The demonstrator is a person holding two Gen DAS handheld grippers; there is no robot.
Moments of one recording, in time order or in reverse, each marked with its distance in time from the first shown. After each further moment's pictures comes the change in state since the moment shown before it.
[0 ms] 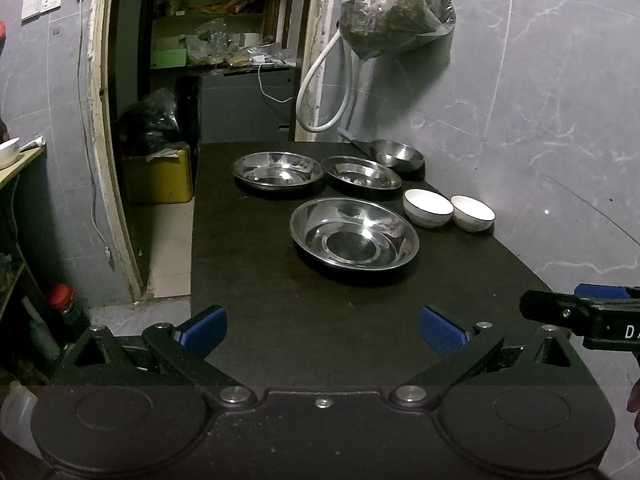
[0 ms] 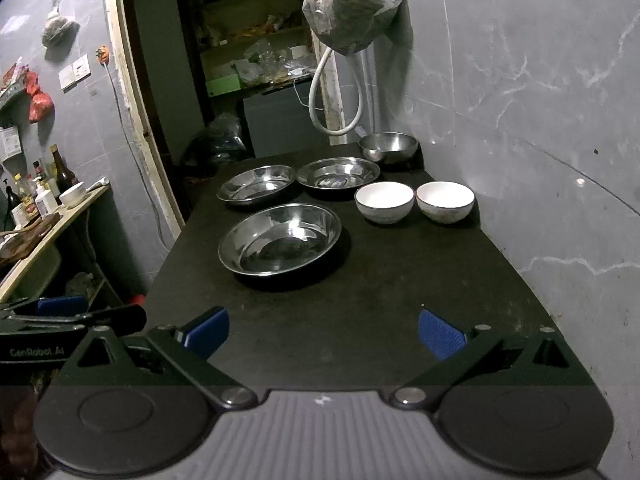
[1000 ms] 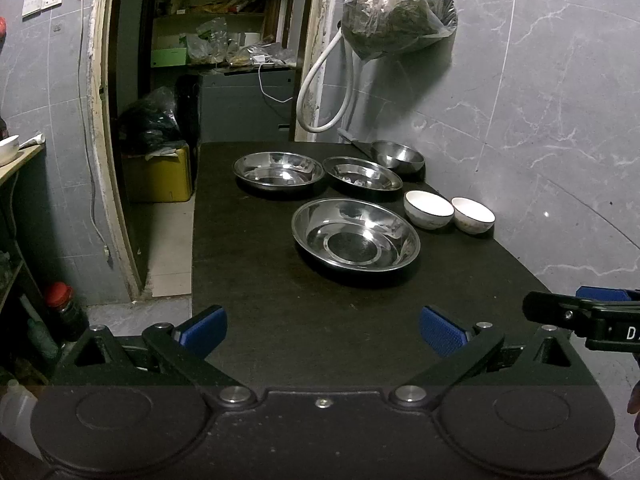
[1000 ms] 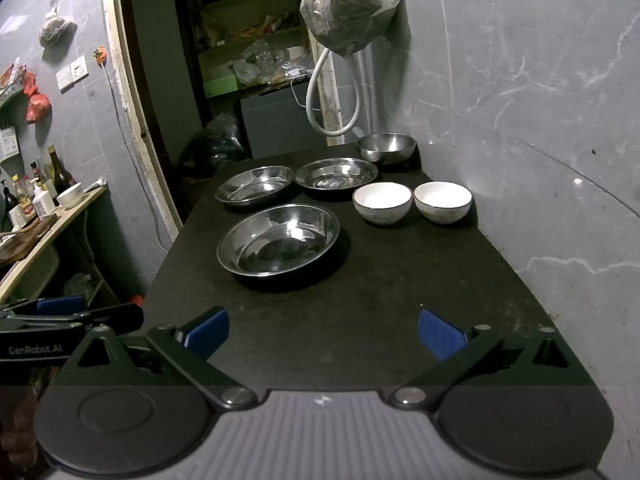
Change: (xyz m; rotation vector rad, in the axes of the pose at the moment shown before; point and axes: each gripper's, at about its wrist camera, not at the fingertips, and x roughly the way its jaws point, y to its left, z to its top) left arm -0.004 0.000 0.001 -0.005 -0.001 -0.004; right arm 0.000 0.000 0.002 0.003 0.002 0.001
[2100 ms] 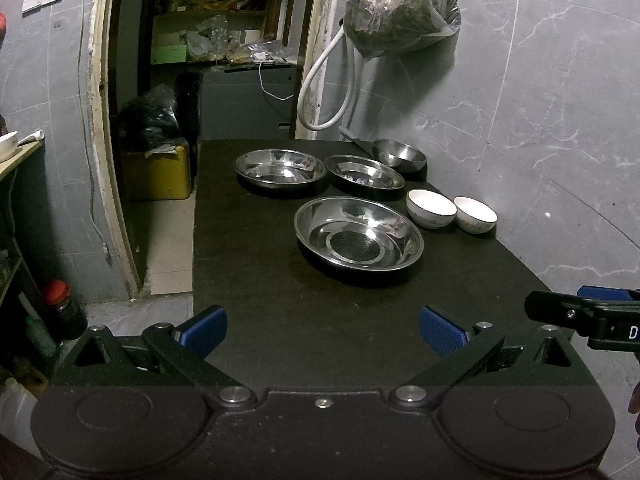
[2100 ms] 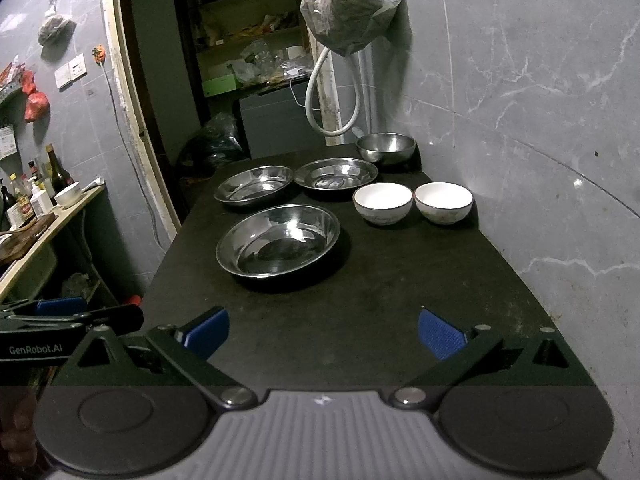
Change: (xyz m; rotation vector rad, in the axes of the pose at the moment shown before) left arm 0.001 0.001 0.001 -0.005 0.002 -0.002; right arm 0.001 -0.001 0.002 -0.004 0.001 0.002
